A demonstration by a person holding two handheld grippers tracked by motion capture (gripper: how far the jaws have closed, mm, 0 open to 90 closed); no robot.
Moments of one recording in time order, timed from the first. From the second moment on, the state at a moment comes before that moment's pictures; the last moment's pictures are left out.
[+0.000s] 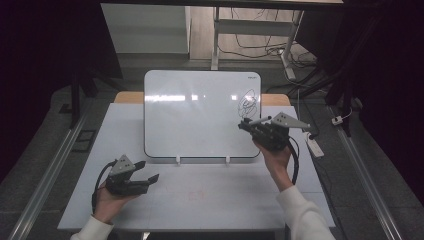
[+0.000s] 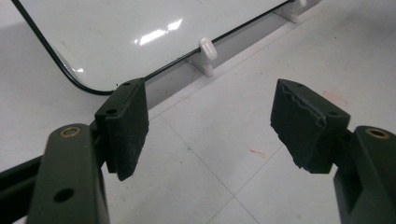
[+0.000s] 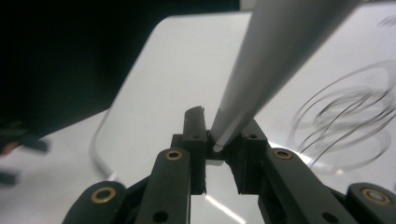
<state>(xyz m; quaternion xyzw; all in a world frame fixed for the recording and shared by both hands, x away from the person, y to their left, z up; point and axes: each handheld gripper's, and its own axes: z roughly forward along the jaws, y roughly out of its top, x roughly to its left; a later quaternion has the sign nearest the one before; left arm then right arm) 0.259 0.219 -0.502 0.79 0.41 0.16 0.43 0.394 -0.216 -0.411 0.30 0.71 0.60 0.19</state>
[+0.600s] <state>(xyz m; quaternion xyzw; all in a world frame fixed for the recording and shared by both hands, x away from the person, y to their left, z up) 0.253 0.220 -0.508 0.79 0.41 0.17 0.43 0.486 -0.217 -0.385 0.35 0.68 0.59 0.25</state>
